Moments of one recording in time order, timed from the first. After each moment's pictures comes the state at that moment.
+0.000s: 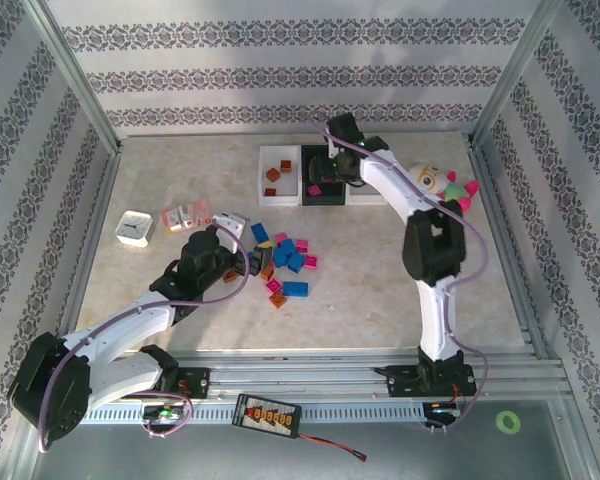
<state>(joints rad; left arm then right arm) -0.53 1.08 0.52 0.17 -0.05 -0.11 0.38 2.08 1.86 -0.74 -0.04 0.27</state>
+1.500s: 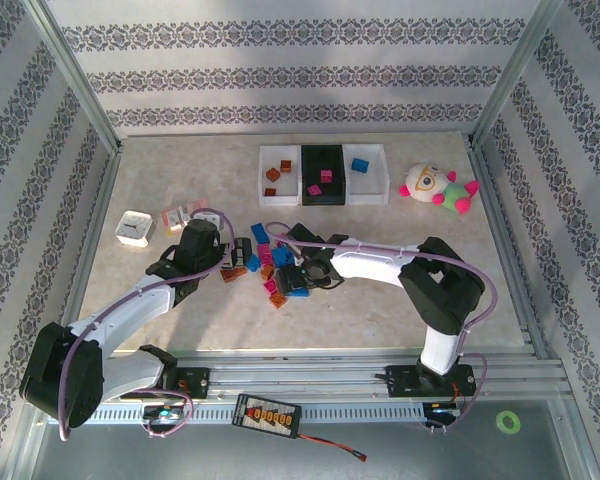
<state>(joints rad) -0.39 1.15 0.60 -0.15 -0.10 -0.39 0.83 1.80 1.07 -0.48 -0.10 0.60</state>
